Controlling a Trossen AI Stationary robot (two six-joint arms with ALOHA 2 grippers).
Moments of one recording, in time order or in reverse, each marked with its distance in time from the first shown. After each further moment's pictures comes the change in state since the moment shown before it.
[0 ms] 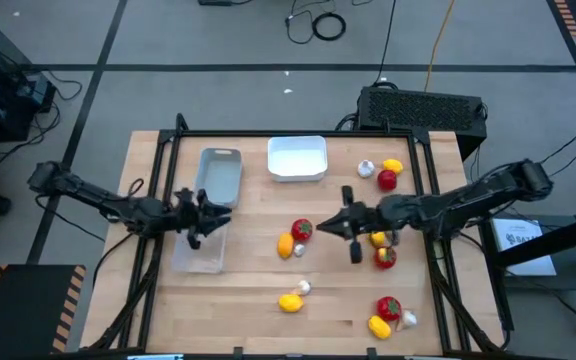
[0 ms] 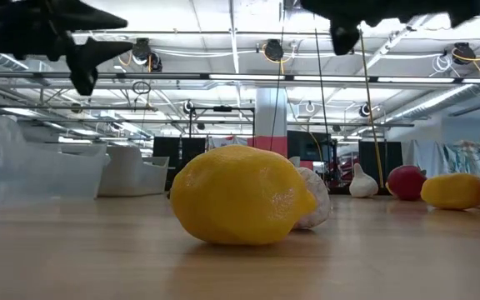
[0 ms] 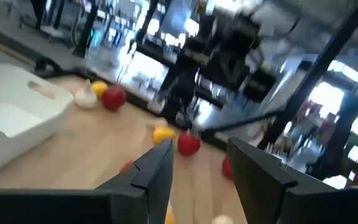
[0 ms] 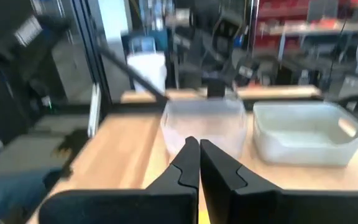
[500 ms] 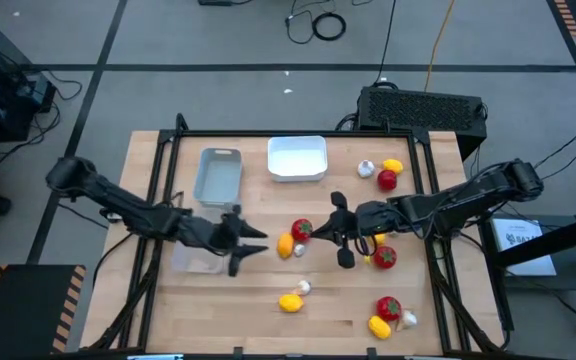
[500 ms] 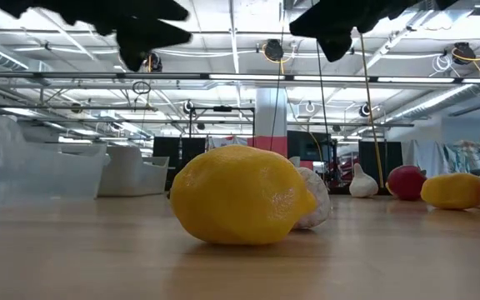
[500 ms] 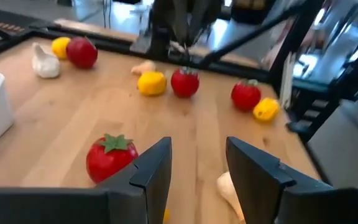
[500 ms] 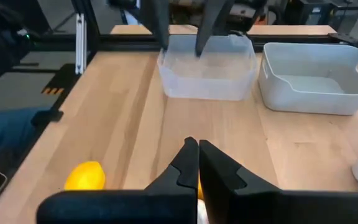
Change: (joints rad) left arm -0.050 0.594 0.472 -0.234 0.050 0.156; right arm 0.014 0.098 0.159 -0.310 0.003 0.029
